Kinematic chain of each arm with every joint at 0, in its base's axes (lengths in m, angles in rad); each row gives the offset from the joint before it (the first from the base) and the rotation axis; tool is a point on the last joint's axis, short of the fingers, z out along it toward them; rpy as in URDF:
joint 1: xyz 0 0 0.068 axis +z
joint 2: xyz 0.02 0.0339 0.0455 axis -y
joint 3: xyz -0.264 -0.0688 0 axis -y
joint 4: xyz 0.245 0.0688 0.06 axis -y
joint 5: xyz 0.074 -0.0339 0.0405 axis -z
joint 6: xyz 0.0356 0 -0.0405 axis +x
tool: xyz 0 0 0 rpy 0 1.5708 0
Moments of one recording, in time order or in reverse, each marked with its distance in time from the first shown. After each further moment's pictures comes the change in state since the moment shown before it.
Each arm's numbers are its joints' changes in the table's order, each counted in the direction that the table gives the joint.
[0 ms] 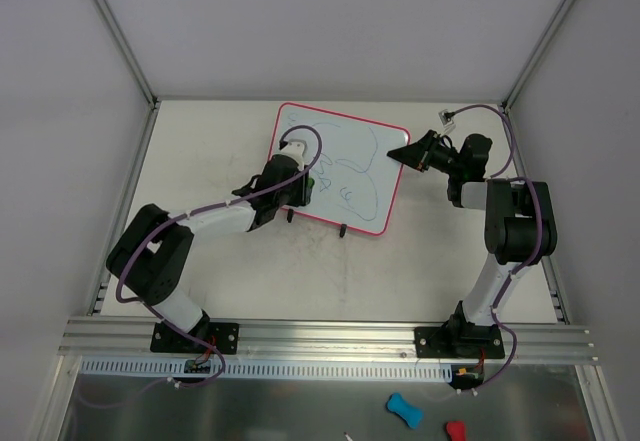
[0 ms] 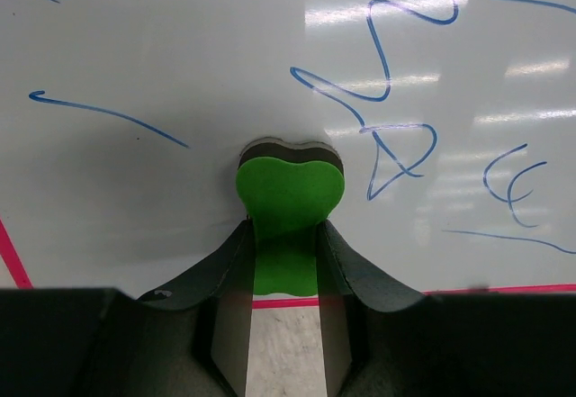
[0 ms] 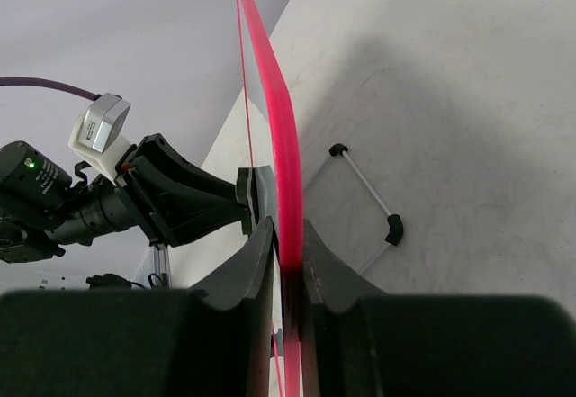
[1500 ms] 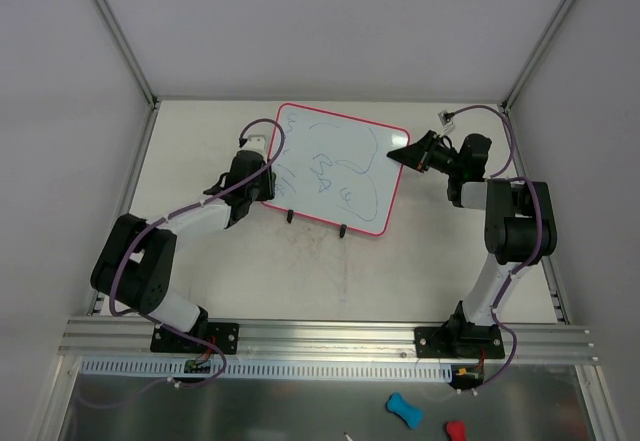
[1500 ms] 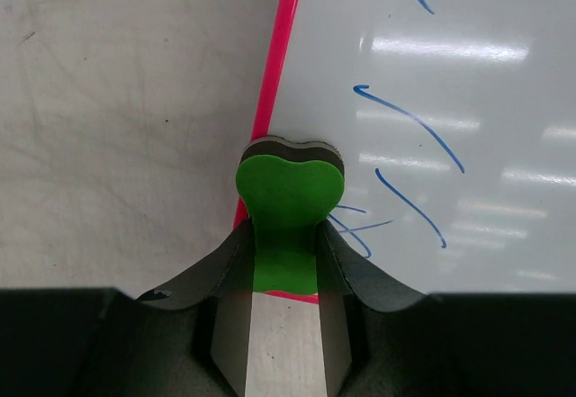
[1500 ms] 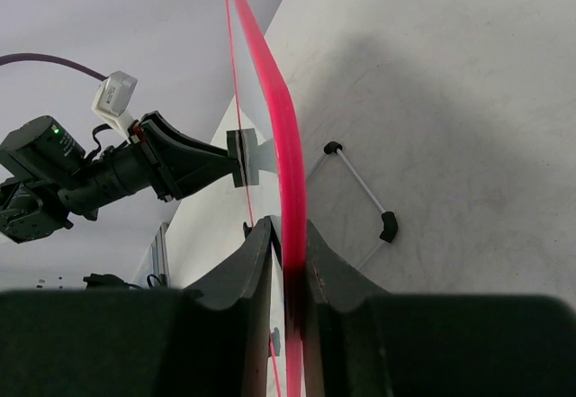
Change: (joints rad) left arm 0.202 0.094 -0.086 -0.047 -0.042 0.017; right arm 0.000 0.000 0.002 -0.031 0.008 -0.015
